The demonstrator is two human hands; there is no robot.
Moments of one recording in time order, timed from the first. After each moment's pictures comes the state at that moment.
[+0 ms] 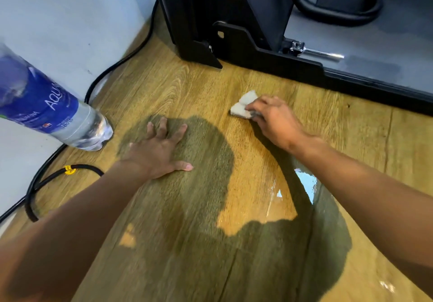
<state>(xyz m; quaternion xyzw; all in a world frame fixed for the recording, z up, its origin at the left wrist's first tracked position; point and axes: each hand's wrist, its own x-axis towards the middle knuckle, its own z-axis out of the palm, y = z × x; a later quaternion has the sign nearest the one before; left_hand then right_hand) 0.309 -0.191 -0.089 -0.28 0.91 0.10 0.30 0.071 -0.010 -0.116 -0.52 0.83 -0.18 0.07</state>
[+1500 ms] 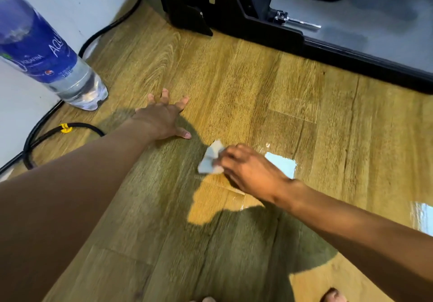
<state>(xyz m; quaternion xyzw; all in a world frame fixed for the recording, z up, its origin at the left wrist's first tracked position) 0.312 -0.164 -0.082 -0.28 0.90 0.13 0.29 0.240 0.095 -0.095 -0.66 0.72 -0.13 0.14</state>
